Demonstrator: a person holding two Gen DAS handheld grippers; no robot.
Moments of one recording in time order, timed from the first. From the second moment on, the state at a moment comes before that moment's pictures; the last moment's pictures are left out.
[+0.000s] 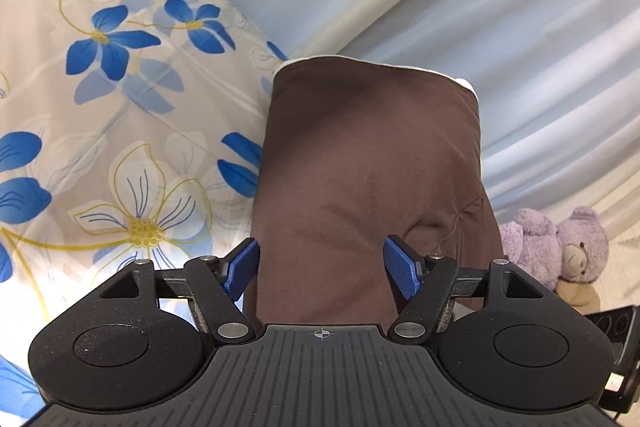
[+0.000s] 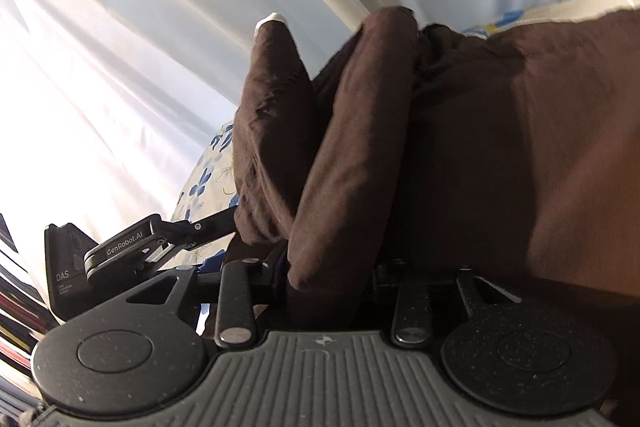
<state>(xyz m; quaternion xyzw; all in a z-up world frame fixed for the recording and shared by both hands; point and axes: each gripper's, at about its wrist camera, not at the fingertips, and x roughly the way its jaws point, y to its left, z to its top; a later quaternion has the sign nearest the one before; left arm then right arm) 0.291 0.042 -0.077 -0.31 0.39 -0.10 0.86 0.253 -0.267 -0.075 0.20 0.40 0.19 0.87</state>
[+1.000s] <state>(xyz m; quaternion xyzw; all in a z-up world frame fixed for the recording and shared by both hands) 0.303 -0.098 0.010 -0.23 0.32 -0.26 0.88 0.185 -0.327 0.038 0.23 0.23 0.22 0.92</state>
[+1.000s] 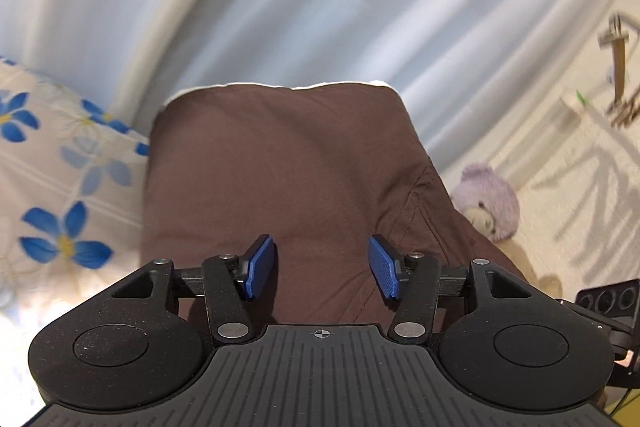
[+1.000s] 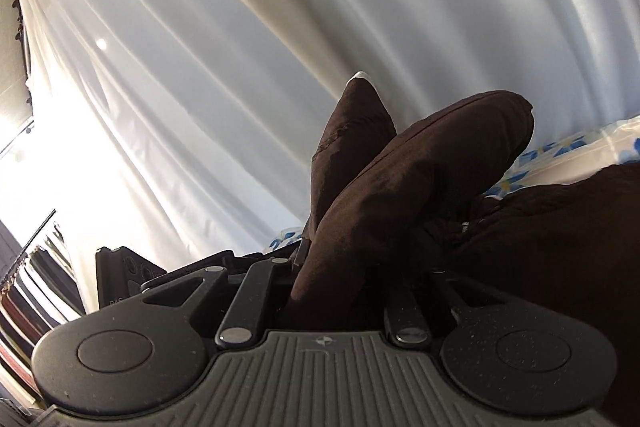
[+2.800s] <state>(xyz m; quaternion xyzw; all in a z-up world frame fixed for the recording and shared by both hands) 0.304 -0.132 -0.066 -0.19 0.36 -0.19 0.90 0.188 -0.471 -0.062 0.32 0.33 0.05 0.89</state>
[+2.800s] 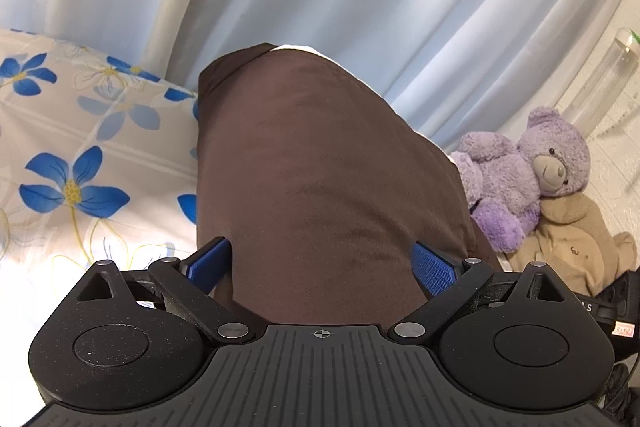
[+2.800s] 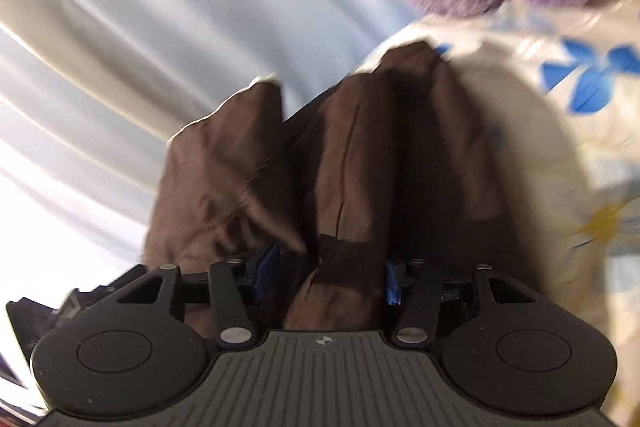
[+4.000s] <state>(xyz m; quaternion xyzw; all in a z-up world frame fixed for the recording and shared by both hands) 0.283 -0.236 -0.061 -0.01 0.29 -0.24 0.93 0.157 -0.448 -0.058 0.03 0.28 -0.16 0.95</state>
